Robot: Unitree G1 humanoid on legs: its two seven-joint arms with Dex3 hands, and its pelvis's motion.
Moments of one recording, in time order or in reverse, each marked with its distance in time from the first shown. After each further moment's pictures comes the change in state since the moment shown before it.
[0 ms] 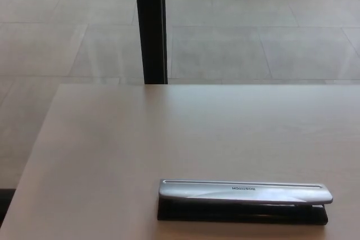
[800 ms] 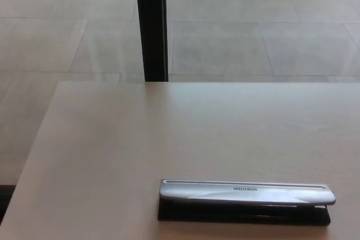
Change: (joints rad) left_arm -0.500 0.088 0.393 -0.350 -0.144 0.055 0.230; right_arm -0.558 -0.361 -0.401 0.011 0.252 0.088 -0.105
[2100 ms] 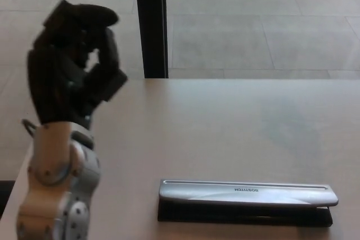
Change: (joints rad) left_arm -0.237 -0.547 -0.819 -0.790 -0.029 0.046 0.029; right_arm 0.150 0.547 0.735 -1.167 0.098 0.193 0.008
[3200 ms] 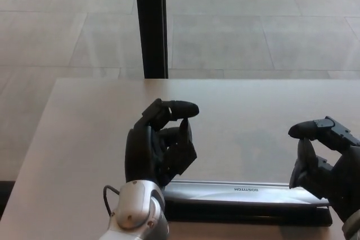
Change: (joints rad) left_arm 0.157 -0.066 -0.252 0.266 -0.011 0.028 0.138; right_arm 0.118 0.075 0.186 0.152 -0.143 0.007 0.065
